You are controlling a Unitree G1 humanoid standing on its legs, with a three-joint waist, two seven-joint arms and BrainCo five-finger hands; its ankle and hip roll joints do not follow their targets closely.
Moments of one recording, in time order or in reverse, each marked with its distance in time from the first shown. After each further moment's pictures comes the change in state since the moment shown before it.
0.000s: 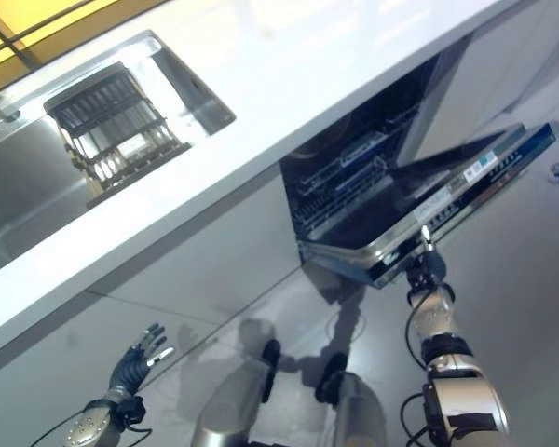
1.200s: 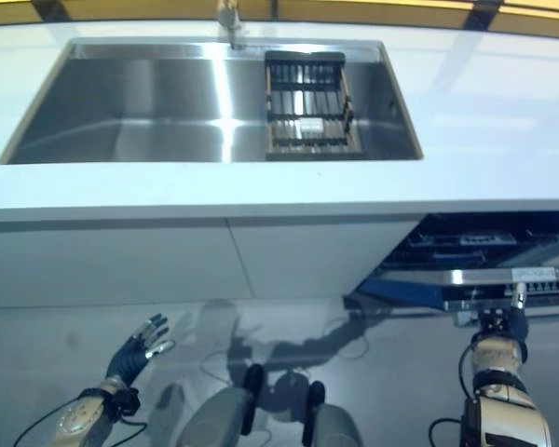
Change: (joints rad) left arm -0.003 0.071 -0.031 -0.100 -0.036 0.058 -0.036; right arm 0.147 -0.153 -0.317 0.188 0.142 -0.026 -0.038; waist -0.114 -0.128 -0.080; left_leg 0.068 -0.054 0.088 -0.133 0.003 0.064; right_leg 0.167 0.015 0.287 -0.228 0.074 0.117
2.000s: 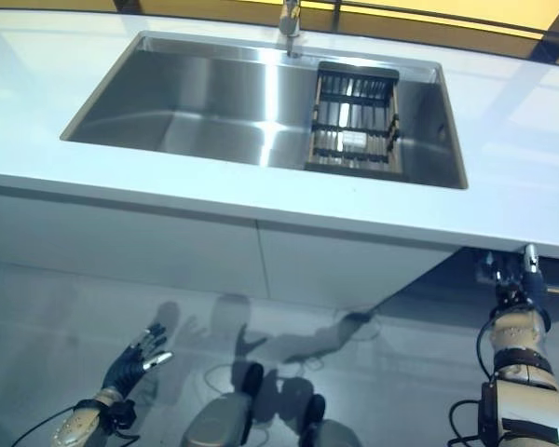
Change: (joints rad) left arm 0.036 0.010 -0.001 0.000 0.024 -0.019 0.010; right arm -0.107 -0.119 0.092 -0.009 -0.114 0.057 0.095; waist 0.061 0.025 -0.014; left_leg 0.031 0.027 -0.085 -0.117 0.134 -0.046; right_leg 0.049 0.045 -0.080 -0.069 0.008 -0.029
